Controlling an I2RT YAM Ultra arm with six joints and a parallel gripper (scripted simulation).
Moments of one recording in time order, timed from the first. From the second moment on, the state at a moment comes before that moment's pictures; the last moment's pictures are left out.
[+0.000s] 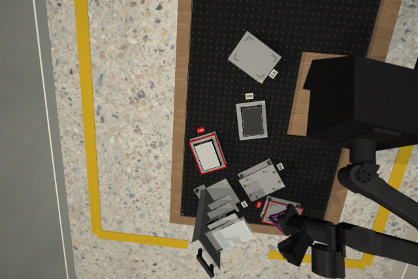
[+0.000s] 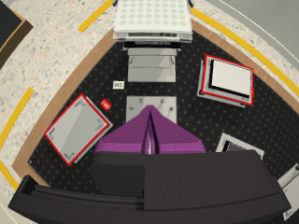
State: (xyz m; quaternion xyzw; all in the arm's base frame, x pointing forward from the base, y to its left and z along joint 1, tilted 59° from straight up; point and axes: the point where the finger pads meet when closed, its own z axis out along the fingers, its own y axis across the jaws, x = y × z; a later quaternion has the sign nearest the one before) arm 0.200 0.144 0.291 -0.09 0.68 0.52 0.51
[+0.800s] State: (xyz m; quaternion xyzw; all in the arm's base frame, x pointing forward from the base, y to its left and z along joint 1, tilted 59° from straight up) arm 0.205 0.147 0.289 -0.09 0.69 0.52 0.50
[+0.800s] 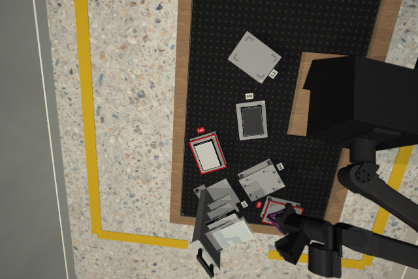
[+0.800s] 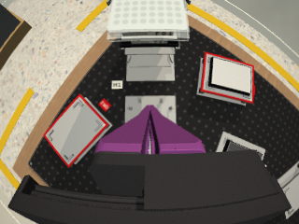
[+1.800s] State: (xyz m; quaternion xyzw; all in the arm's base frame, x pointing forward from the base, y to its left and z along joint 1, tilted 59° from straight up) arm 0.218 0.152 0.299 -0.09 0.69 0.52 0.50
